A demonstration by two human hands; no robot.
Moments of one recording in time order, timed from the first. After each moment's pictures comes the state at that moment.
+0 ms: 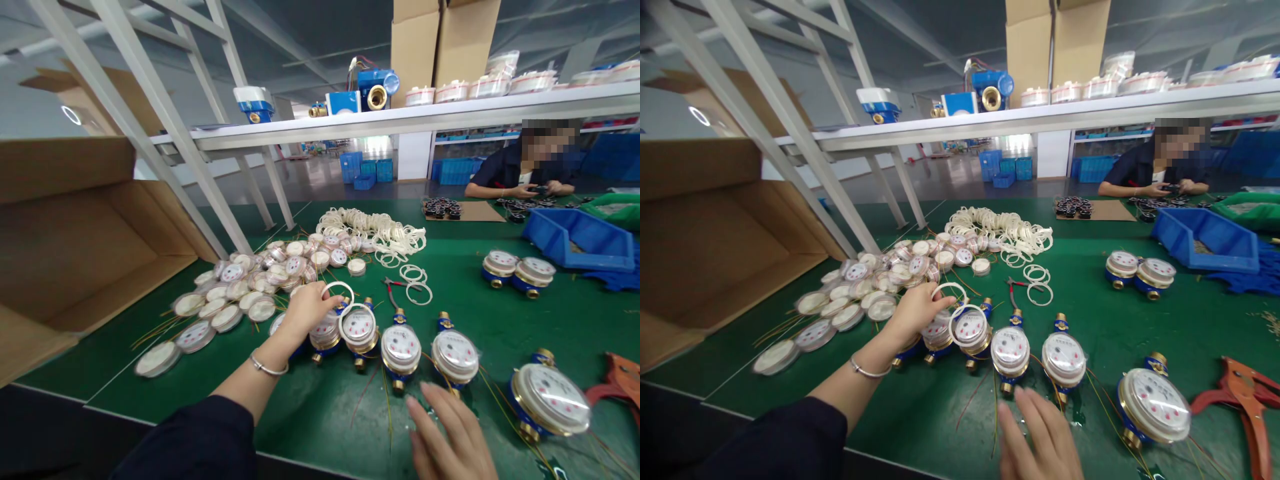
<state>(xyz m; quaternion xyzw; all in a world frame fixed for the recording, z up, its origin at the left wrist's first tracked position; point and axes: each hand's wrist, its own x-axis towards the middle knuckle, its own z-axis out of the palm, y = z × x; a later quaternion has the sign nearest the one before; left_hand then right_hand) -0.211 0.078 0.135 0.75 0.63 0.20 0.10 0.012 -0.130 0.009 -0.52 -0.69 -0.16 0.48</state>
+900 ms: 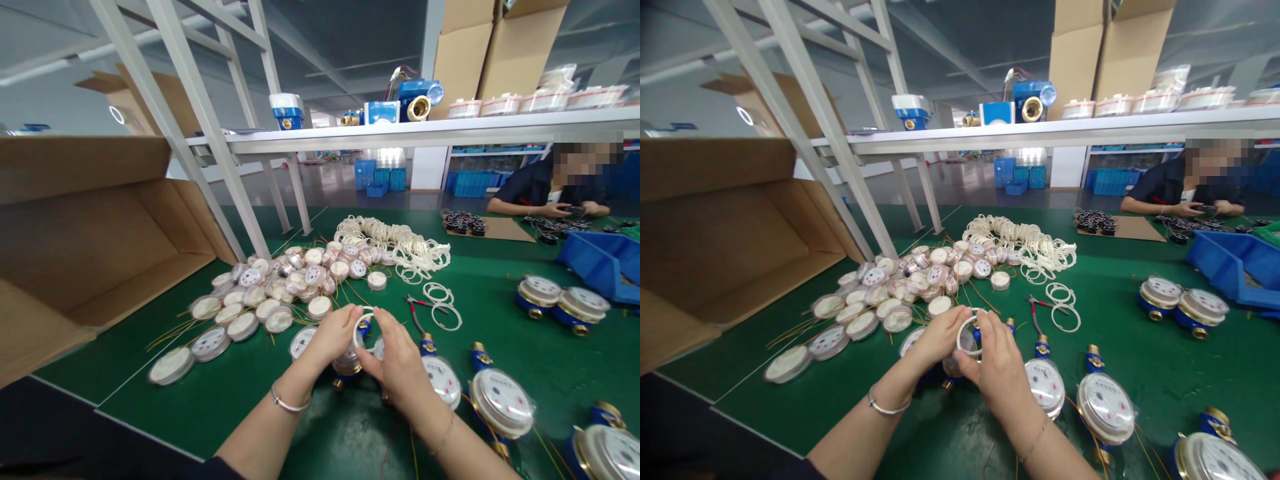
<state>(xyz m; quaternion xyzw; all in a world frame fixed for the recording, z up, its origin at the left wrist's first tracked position) -0.236 0.077 0.119 0.76 0.57 0.26 0.18 -0.080 0.021 0.070 -0.45 -0.73 -0.07 0.51</state>
